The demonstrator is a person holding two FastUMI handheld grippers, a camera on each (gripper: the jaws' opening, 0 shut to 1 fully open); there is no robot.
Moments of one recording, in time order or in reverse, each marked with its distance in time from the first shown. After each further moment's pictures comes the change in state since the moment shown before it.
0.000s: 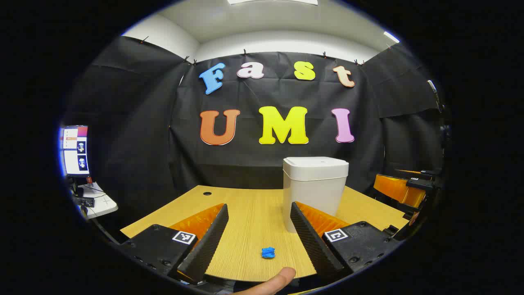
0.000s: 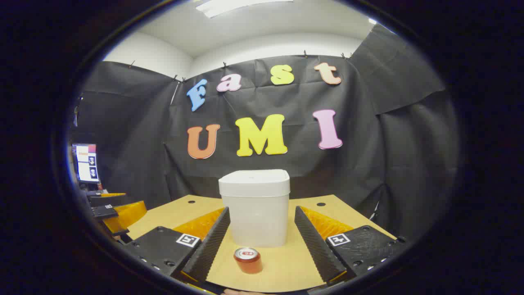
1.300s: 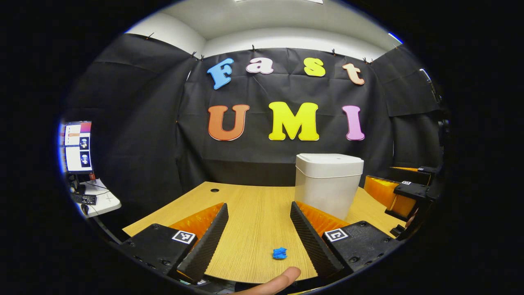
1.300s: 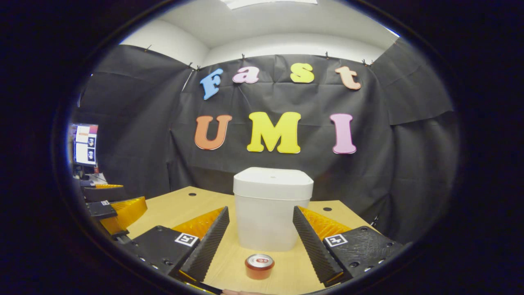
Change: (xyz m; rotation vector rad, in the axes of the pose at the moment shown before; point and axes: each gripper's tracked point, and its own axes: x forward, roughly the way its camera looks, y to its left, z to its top) left arm 0.017 0.028 -0.012 -0.012 0.019 0.055; right arm 0.042 0.065 -0.001 -0.105 0.002 0.067
